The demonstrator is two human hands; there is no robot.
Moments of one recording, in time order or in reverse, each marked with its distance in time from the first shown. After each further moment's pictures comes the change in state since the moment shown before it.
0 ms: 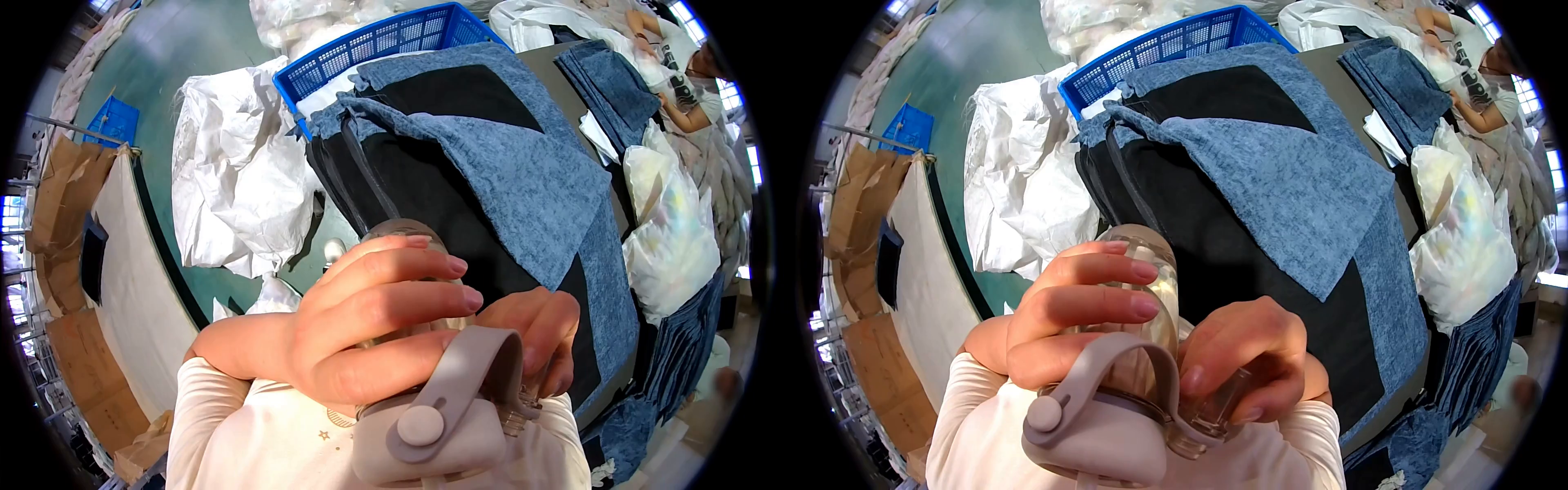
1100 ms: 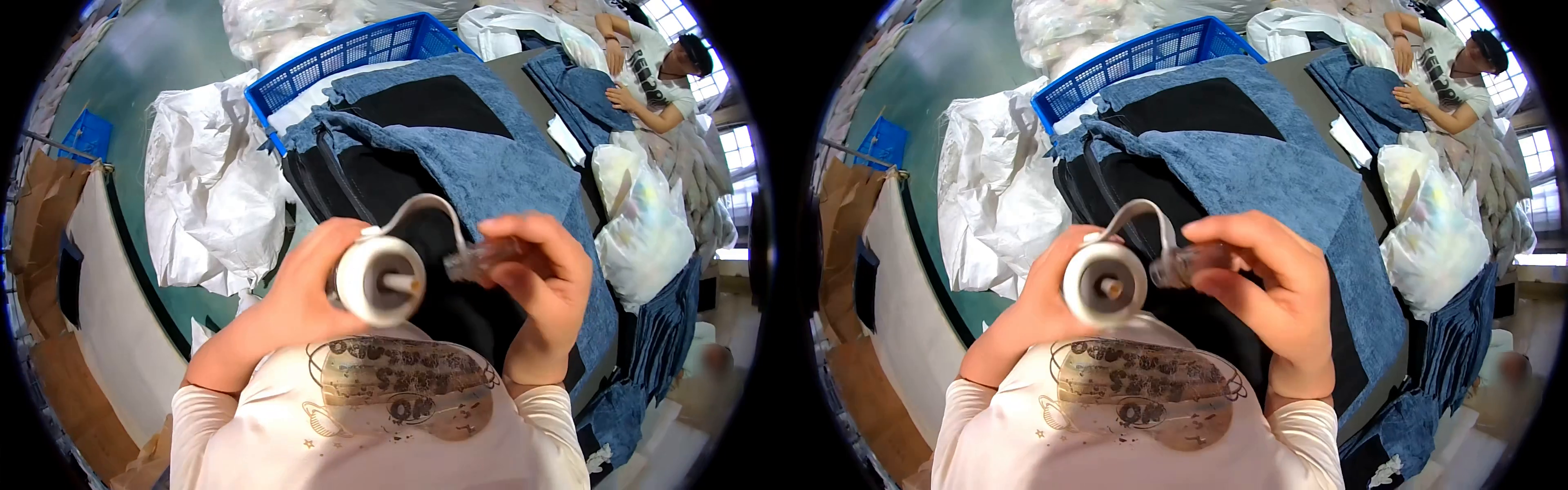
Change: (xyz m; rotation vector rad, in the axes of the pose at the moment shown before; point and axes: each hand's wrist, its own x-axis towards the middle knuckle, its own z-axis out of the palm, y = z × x) left_hand -0.049 -0.030 -0.020 -0.068 -0.186 -0.687; right_hand 0.040 -0.041 0.021 -1.143 0.372 0.316
